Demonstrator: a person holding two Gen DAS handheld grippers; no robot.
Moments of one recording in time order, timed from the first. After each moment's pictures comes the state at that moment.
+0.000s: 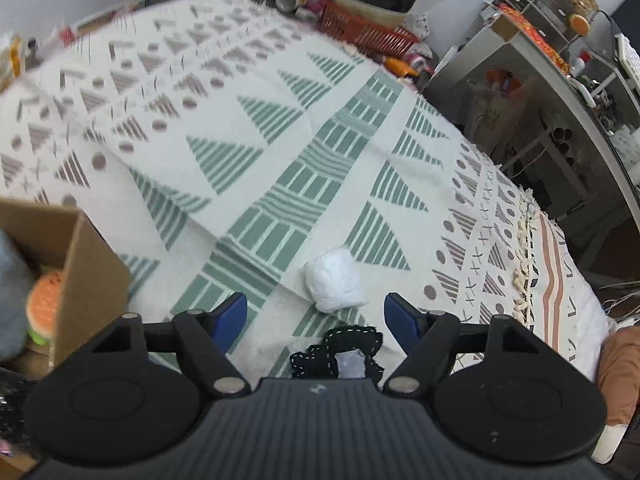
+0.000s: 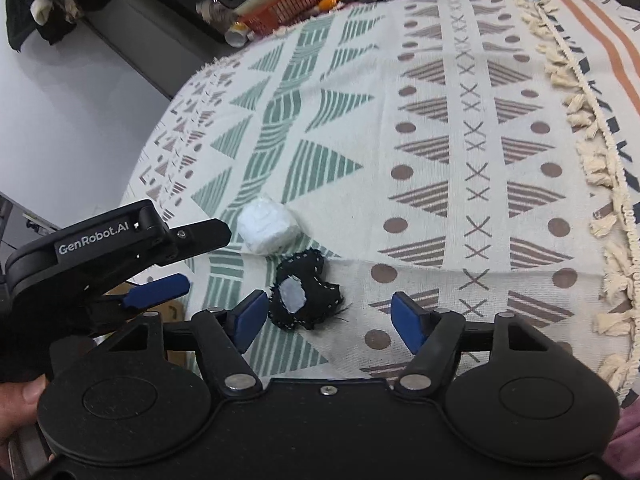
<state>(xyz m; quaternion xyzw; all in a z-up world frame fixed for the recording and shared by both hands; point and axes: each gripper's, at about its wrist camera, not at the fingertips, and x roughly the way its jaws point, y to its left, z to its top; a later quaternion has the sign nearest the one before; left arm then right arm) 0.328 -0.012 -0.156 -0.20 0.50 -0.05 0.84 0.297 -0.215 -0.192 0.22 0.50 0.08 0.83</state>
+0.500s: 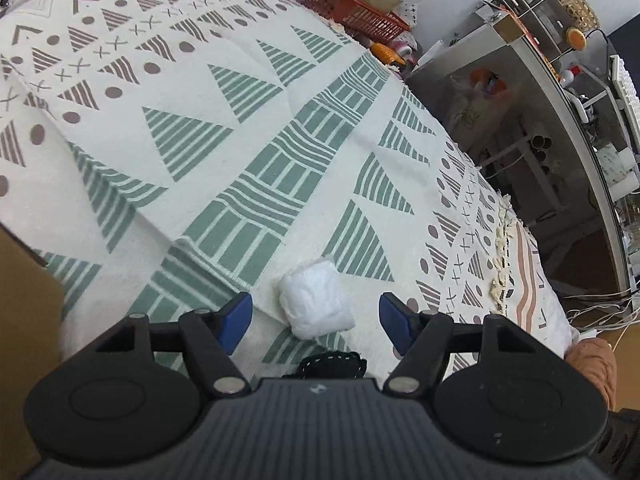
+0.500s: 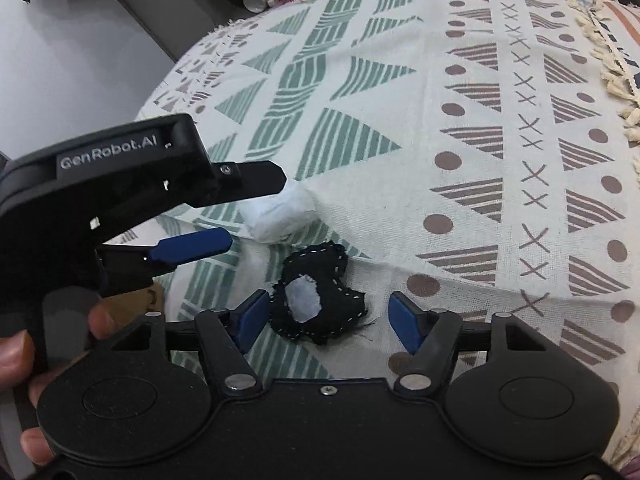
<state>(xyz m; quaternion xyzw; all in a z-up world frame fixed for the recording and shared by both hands) 0.361 -0.007 -0.191 -0.25 0.51 -0.10 0.82 0.323 -0.182 -0.220 0.17 0.52 0.10 0.83</state>
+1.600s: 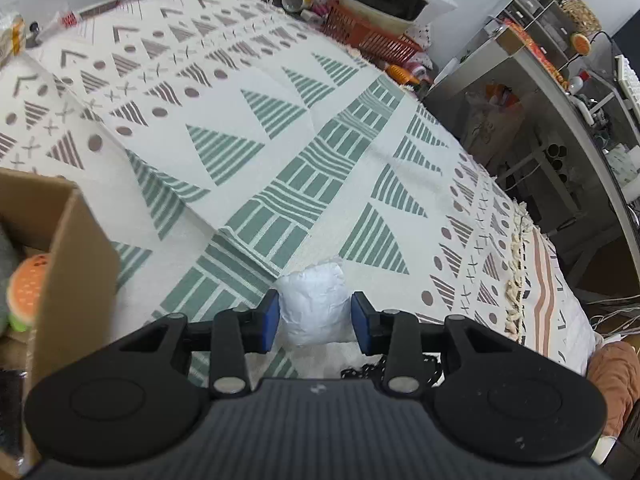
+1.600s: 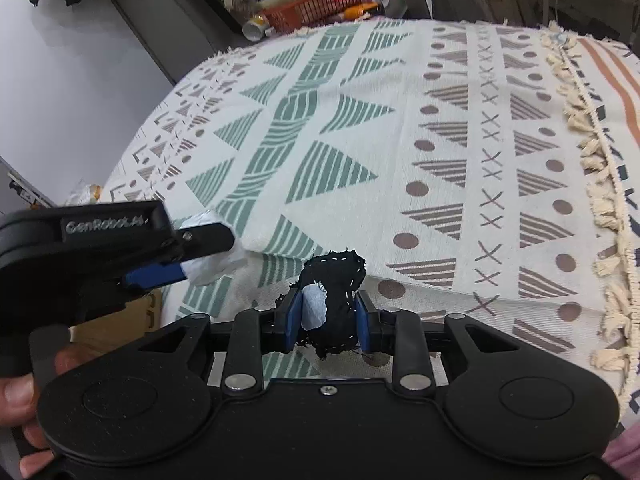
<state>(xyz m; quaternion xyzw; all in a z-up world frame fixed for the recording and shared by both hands) 0.319 -0.006 -0.161 -0.22 0.48 -0.05 0.85 0.293 -0.190 -0.185 0.14 0.48 0.08 0.86</state>
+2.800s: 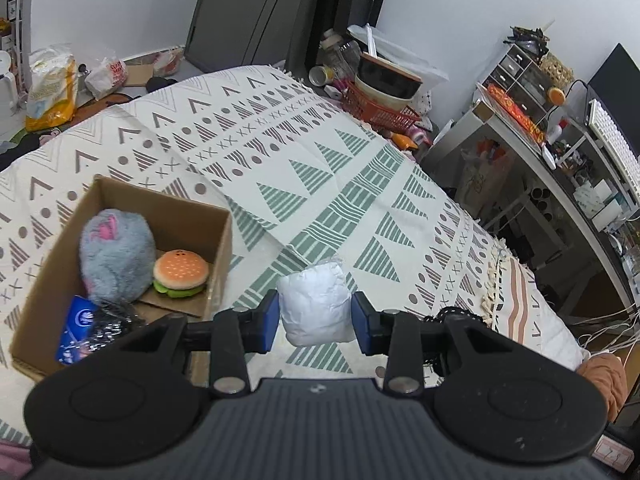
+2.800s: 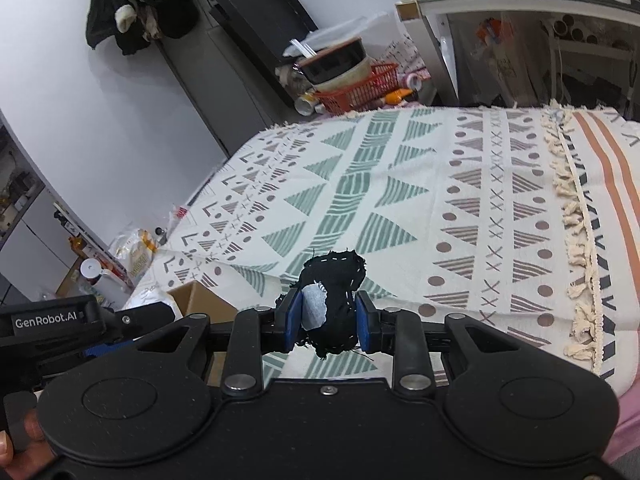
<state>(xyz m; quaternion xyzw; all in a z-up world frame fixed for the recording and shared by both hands) 0.205 0.040 -0.061 -0.22 0.41 0.00 0.88 0.224 -0.183 -0.099 0.16 0.38 0.11 0.90</state>
